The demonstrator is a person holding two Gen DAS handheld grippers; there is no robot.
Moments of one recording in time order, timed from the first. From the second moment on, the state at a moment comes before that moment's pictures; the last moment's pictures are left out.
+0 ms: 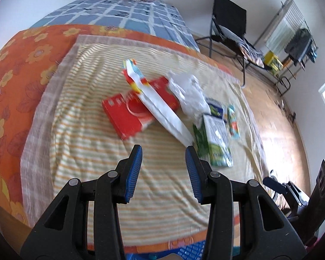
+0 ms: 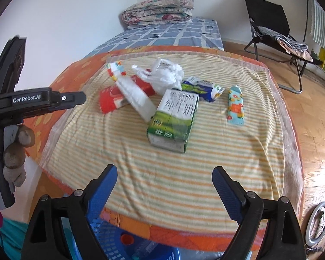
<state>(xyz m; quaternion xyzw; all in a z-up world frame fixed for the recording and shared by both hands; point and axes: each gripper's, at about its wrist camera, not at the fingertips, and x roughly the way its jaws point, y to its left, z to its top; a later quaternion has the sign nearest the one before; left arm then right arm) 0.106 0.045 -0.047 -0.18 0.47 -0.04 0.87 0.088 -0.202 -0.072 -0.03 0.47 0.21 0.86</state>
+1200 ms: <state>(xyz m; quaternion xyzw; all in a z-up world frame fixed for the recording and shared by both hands) 0.228 0.091 -0.099 -0.28 0.46 0.01 0.84 0.249 -0.184 -0.126 0.10 0.56 0.15 0.81</state>
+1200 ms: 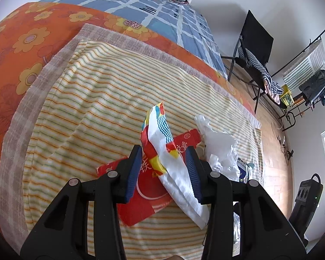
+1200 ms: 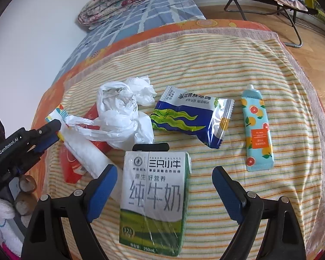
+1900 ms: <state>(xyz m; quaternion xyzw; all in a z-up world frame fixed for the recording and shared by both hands) 0.233 0.074 -0.102 -0.25 0.46 -0.01 0.85 0.259 -0.179 -0.137 0.10 0.57 0.16 0.80</state>
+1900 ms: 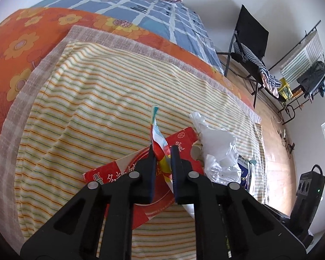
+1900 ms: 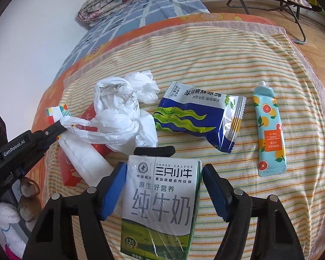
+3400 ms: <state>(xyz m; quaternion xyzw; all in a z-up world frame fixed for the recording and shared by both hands) 0.103 0.042 0.006 -0.15 0.38 -0.06 0.91 0.153 -0.222 -0.051 0.09 0.46 0.18 0.87</state>
